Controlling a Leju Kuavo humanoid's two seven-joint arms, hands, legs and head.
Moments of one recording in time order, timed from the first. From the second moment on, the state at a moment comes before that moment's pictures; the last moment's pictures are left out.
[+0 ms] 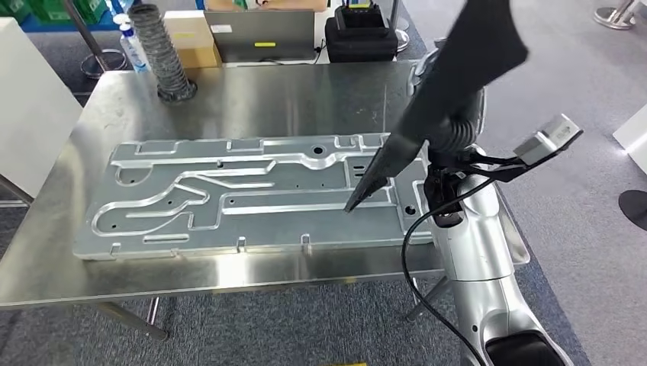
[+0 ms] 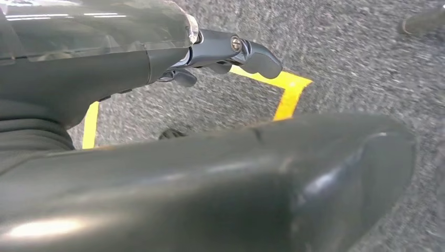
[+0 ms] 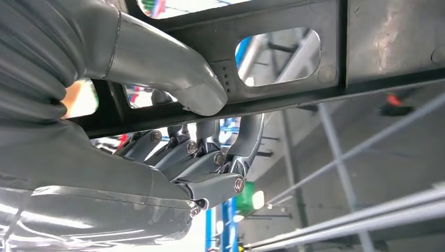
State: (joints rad) left arm -0.10 -0.03 1.34 -0.22 -0.91 -0.12 -0.33; right arm -0.68 0.02 0.15 -1.44 -0.16 0.26 -0.57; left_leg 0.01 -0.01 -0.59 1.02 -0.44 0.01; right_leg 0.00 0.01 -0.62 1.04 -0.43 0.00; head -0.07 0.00
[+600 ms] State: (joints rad) left arm -0.10 -0.03 1.35 -0.22 -0.92 -0.16 -0.39; right arm -1.11 0.00 0.43 -0.93 0.20 0.28 -0.36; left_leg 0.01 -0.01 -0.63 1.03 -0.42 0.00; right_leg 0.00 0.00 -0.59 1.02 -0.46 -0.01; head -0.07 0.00
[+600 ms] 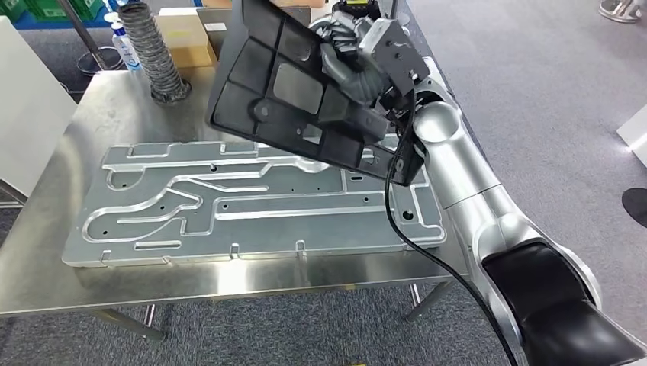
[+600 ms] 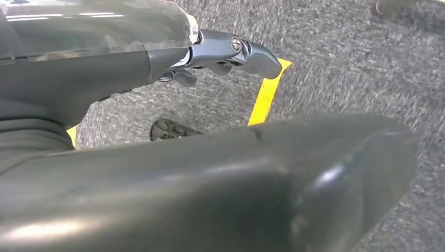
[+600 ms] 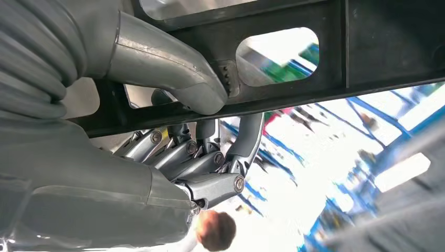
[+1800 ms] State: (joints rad) left arm -0.11 -0.05 1.33 -0.22 -0.95 -0.09 -0.45; right arm -1.19 0.17 0.69 -0.33 0.39 0.29 -0.37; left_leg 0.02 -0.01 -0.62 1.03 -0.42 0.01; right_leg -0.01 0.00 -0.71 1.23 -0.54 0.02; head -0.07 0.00
